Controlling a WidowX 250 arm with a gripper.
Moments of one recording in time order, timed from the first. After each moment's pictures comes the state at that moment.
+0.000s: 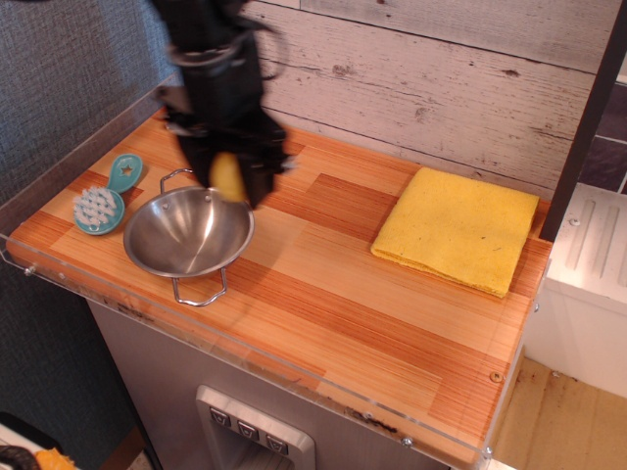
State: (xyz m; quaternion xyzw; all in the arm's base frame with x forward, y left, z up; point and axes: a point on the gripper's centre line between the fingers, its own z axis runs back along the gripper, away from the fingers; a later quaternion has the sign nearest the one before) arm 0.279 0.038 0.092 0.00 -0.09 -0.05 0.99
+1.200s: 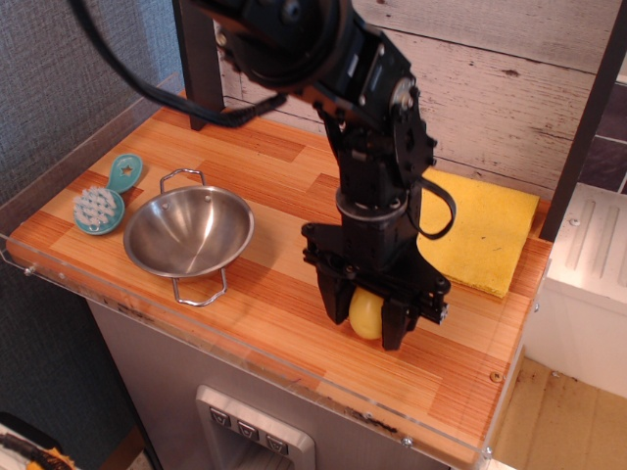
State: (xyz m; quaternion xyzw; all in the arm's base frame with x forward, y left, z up) arm 0.263 -0.068 0.019 -0.04 -0.03 -0.08 1.00
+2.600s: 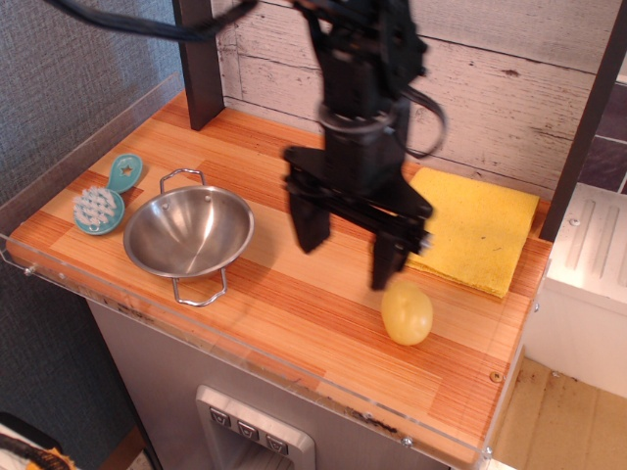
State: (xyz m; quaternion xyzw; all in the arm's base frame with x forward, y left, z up) arm 0.266 -0.044 0.076 -0.01 -0.04 -0.09 1.00
